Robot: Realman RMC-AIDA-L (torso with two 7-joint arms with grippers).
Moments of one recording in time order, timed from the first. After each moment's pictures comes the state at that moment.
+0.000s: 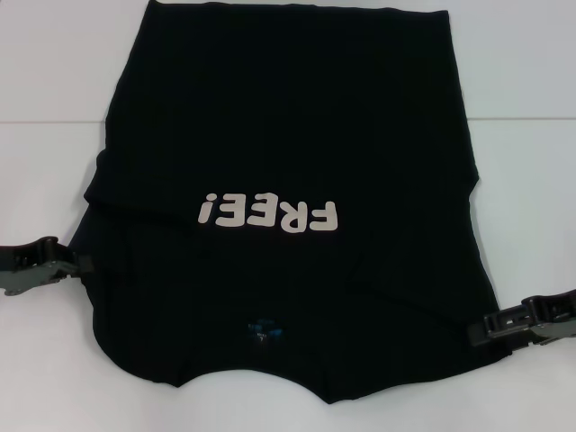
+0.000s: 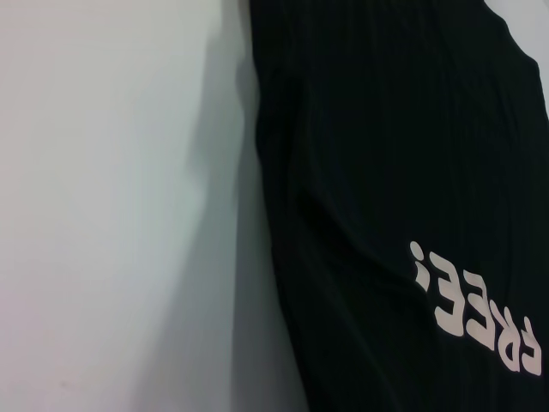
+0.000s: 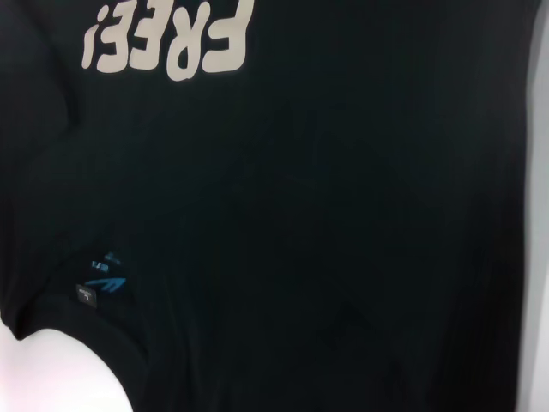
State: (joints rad) left arm -0.59 -1.92 0.41 0.58 2.45 1.37 -2.39; right arm 0.71 1.94 -0.69 -0.58 -2.56 -1.54 2.43
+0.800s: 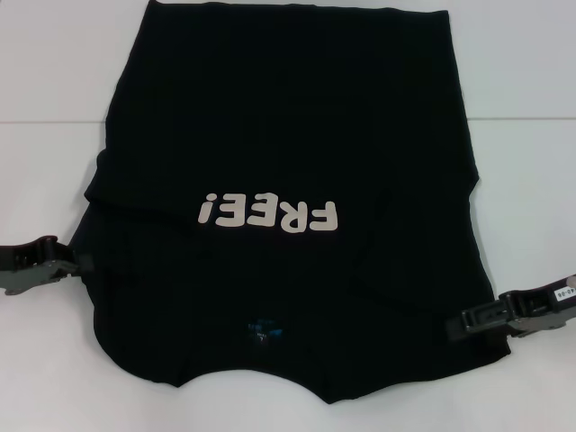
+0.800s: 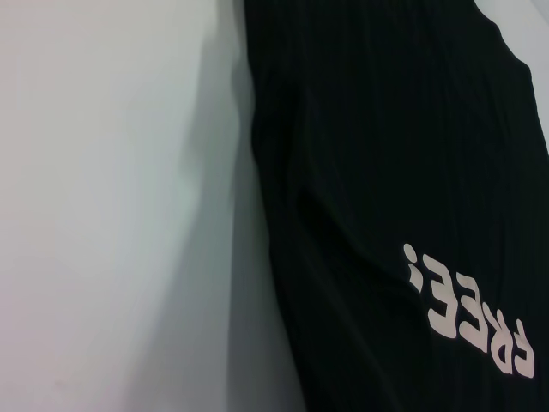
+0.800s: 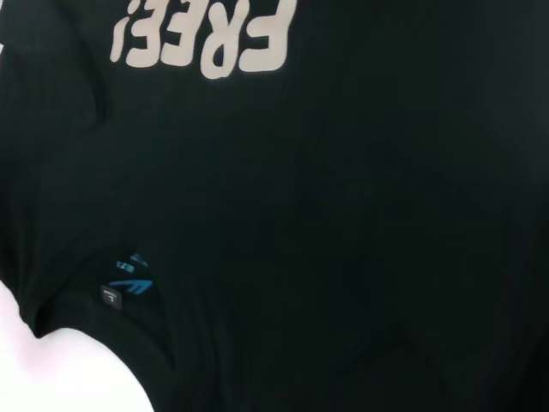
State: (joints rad) left arm -0.58 -1.92 0.41 0.58 2.43 1.37 -2.38; right arm 0.74 1.96 -0.70 -0.58 -2.55 -1.53 2.43
